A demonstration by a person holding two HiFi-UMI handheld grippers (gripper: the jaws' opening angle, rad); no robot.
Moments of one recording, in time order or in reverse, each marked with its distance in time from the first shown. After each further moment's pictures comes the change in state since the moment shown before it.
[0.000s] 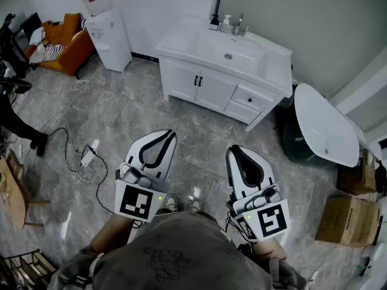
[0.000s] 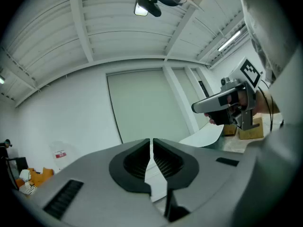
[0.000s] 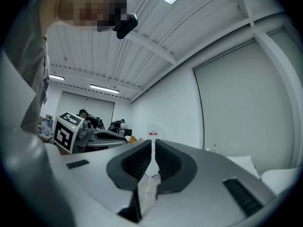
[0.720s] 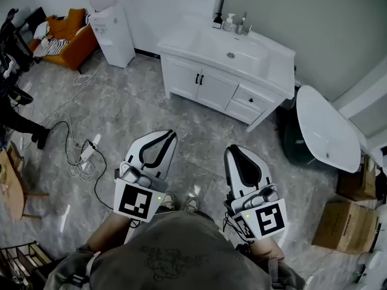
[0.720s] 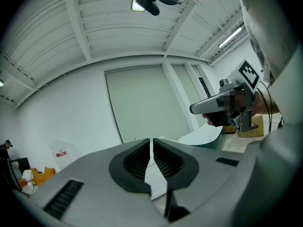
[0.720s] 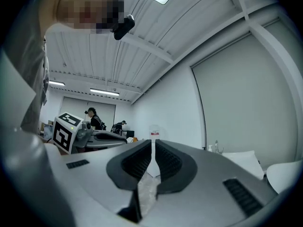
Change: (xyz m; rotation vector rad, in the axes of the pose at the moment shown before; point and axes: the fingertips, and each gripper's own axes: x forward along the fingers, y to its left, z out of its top) left arm 0.016 -0.019 -0.002 0.008 0.035 0.007; right arm -0.004 -0.022 -0.014 0.050 -0.005 0.031
